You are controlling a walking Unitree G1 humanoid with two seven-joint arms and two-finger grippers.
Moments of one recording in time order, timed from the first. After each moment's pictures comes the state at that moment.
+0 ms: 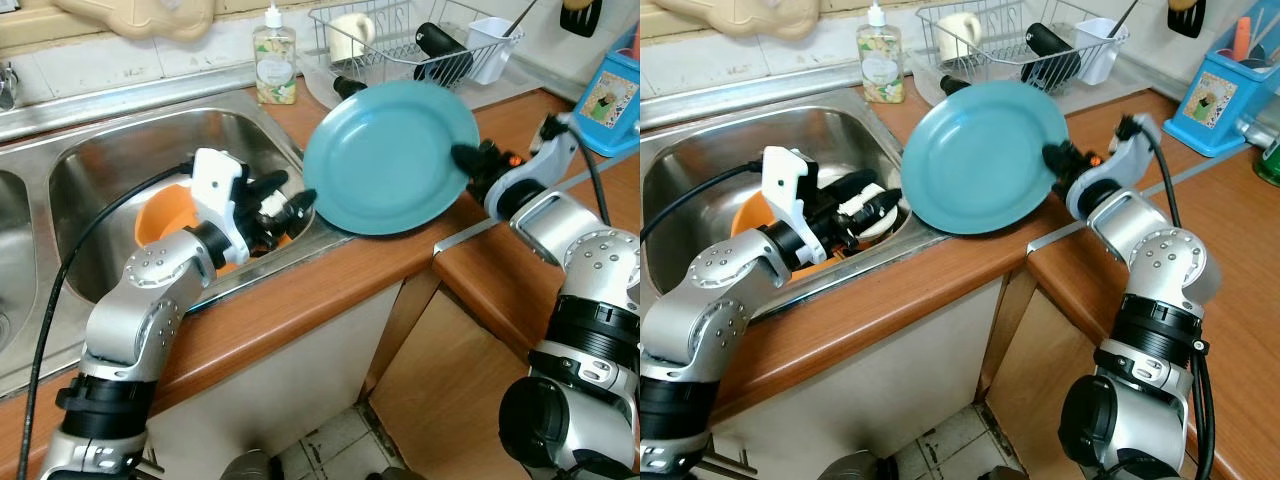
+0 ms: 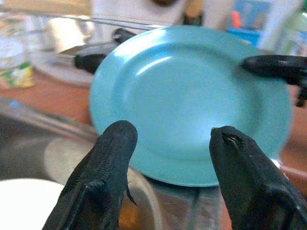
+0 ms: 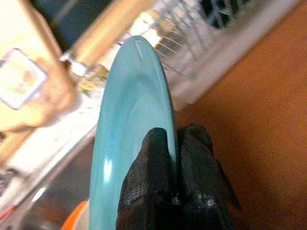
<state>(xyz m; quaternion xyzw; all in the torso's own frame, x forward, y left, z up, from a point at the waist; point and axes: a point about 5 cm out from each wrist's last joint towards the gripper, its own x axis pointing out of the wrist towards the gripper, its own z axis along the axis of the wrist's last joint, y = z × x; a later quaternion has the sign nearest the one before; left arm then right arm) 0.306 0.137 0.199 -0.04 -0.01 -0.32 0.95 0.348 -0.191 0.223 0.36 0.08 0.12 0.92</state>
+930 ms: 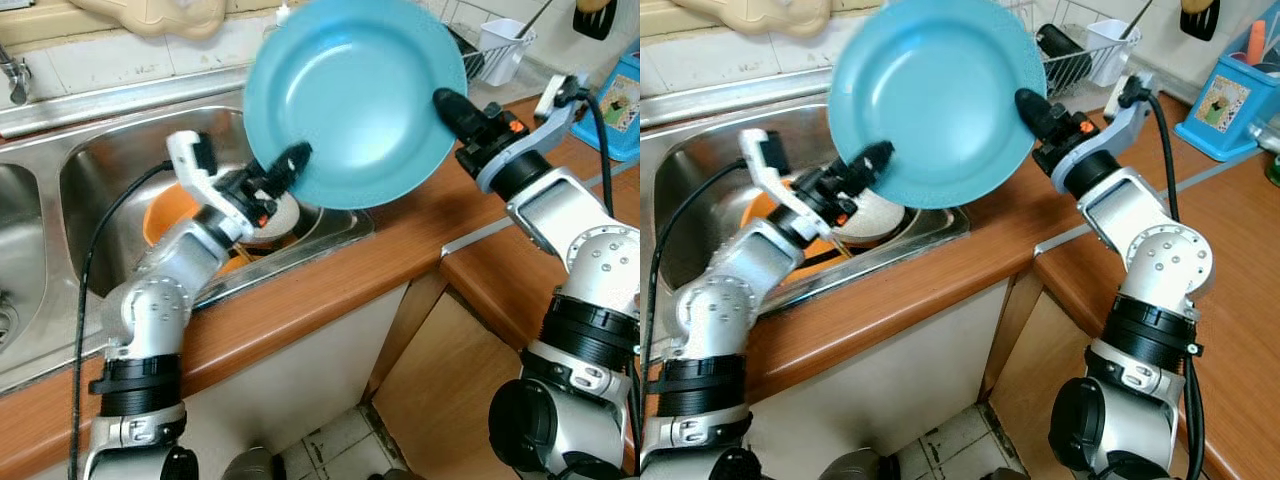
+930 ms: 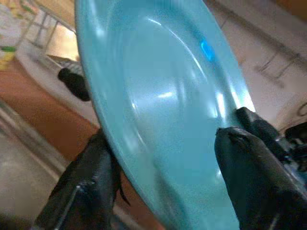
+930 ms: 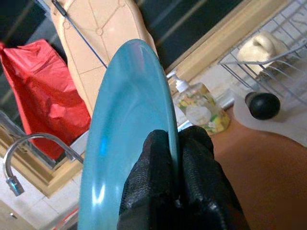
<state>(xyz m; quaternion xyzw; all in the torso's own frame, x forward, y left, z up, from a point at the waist) 0.314 0.132 0.211 -0.32 -0.04 -0.34 0.88 0.333 -0.164 0.261 0.39 -0.01 0.27 0.88</state>
